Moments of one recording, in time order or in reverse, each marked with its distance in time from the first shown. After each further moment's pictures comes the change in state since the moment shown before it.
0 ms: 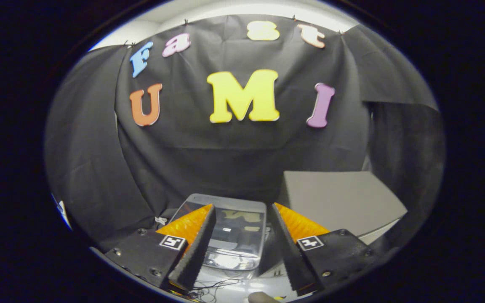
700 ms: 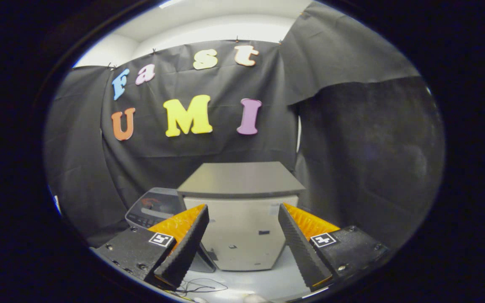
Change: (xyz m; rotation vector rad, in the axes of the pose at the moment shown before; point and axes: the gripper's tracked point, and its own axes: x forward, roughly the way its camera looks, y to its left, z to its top) arm -0.205 -0.267 -0.133 0.082 -0.074 -0.159
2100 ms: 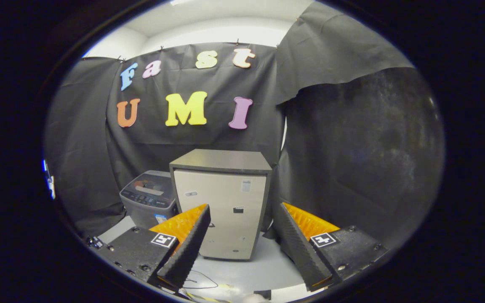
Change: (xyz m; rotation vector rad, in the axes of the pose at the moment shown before) arm -0.080 -0.054 -0.037 -0.076 -0.023 -0.006
